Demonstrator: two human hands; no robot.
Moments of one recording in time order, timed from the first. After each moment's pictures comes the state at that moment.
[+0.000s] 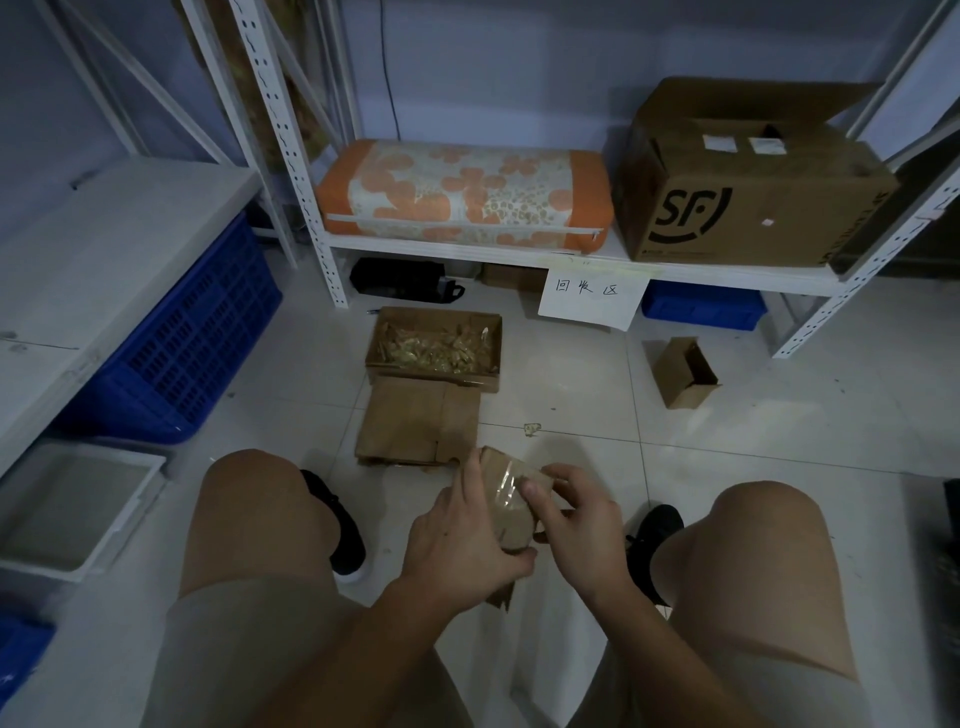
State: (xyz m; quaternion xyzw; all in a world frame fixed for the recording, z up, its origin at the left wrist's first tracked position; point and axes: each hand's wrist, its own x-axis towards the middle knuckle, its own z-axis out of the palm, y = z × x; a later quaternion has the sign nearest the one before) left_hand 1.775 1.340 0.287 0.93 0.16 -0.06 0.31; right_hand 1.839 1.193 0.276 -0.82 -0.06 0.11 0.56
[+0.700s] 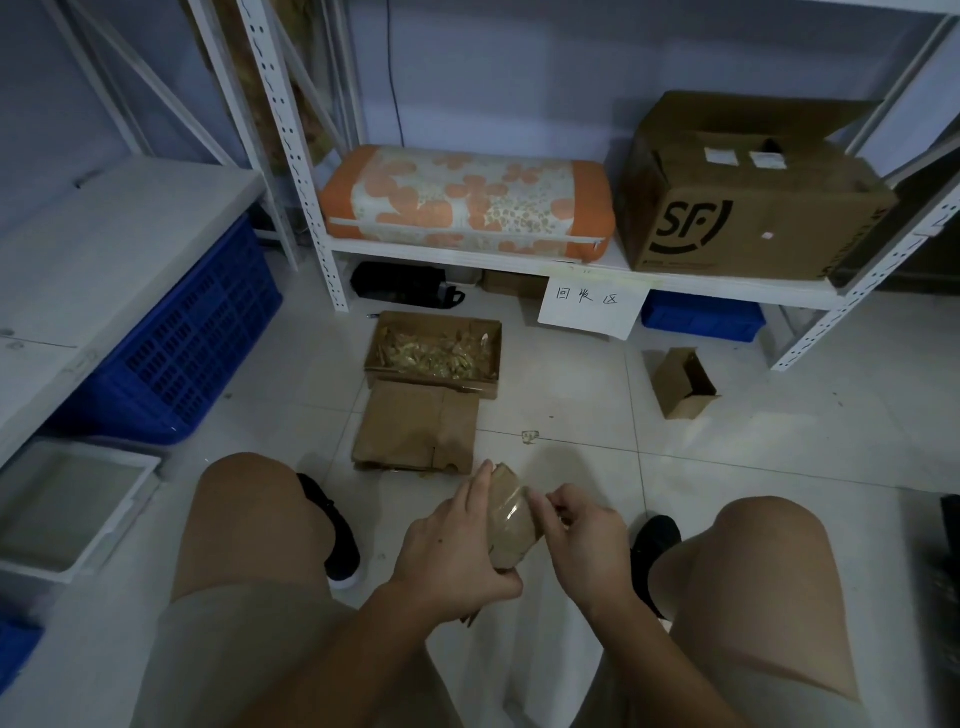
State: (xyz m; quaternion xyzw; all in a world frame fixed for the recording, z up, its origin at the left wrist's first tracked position) left_hand 1.774 1.349 0.283 0.95 0.10 -0.08 0.28; right_hand 1.843 1.187 0.273 -0.90 -0.11 0.06 0.42
